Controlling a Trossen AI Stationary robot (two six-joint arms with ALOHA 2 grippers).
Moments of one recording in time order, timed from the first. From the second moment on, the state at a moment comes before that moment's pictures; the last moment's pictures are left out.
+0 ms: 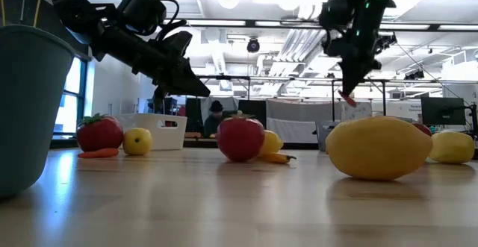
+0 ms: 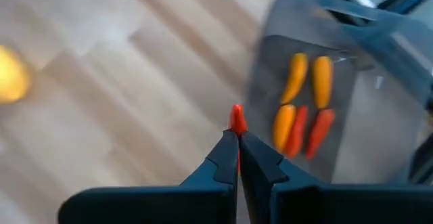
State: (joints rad) left arm 0.29 1.41 0.52 0.47 -0.01 -0.41; right arm -0.68 1.36 1.11 -0.96 0.07 0.12
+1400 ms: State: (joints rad) left arm 0.23 1.41 0.52 0.46 -0.07 -0.35; right arm -0.80 1.45 1.06 -0.81 0.08 0.08
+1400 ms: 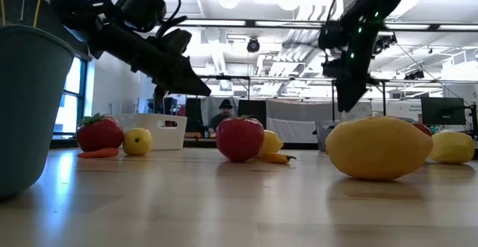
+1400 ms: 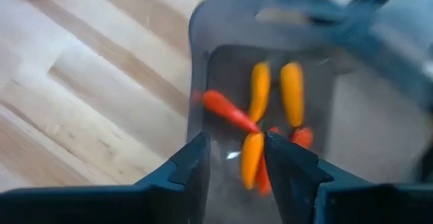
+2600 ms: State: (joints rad) left arm 0.08 1.20 0.66 -0.16 -0.09 -0.48; right arm -0.40 1.25 0.66 0.03 0.00 0.24
